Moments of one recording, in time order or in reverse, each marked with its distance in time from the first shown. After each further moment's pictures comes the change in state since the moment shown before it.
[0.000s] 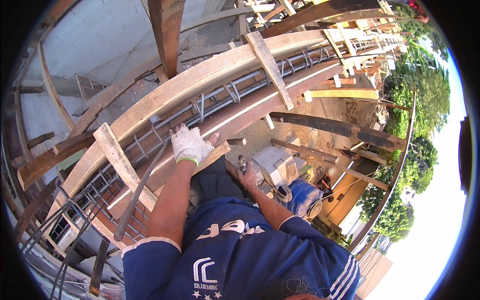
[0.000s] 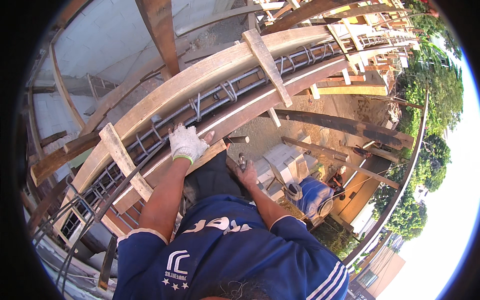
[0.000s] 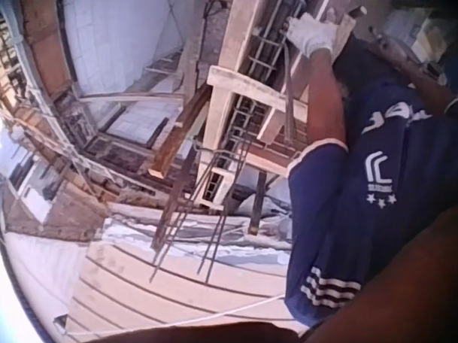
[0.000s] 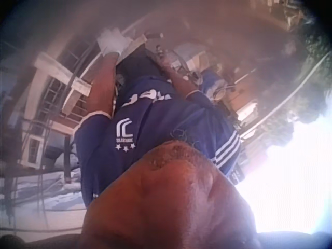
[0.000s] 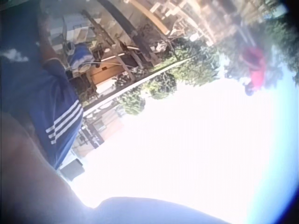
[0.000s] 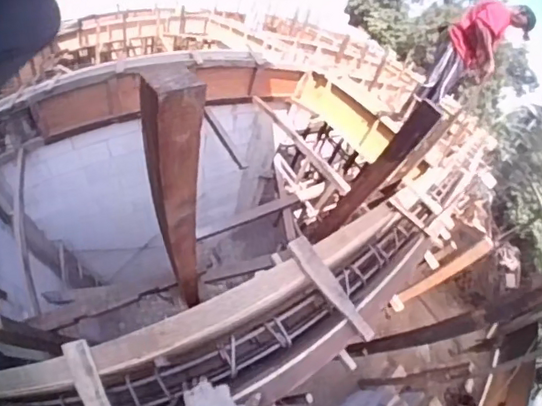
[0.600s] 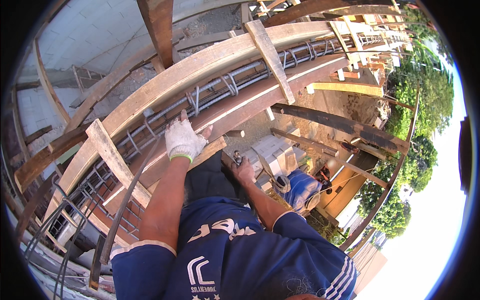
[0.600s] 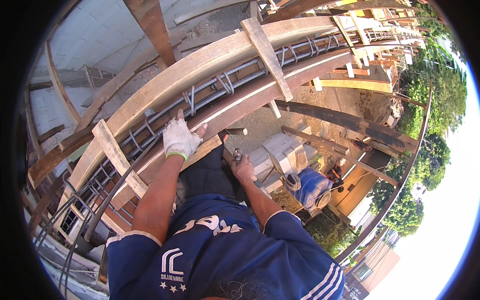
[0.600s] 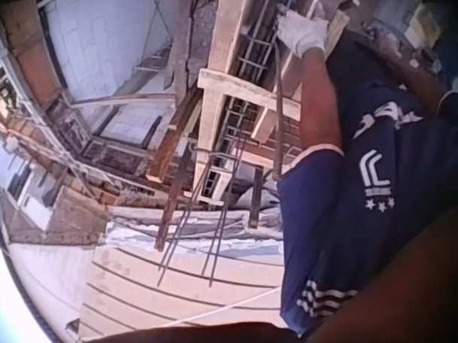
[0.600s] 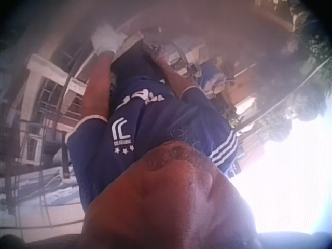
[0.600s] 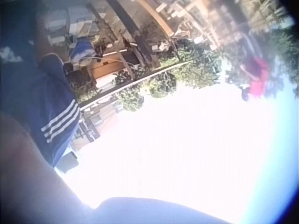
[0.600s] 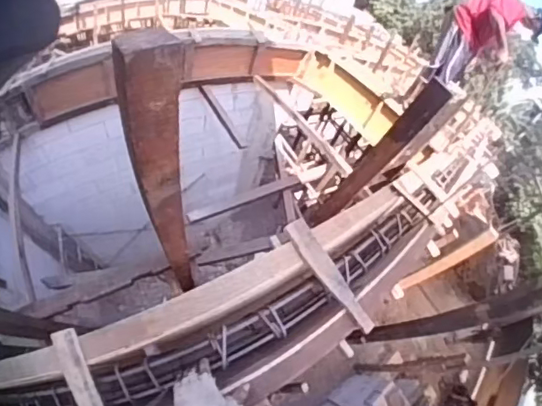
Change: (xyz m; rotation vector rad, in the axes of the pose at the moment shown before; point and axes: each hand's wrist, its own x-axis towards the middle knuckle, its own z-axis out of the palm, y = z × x) left_hand 0.012 -0.002 0.013 -0.078 0.126 -0.024; right_hand 0.005 -0.027 -0.012 -0.132 -0.146 0.192
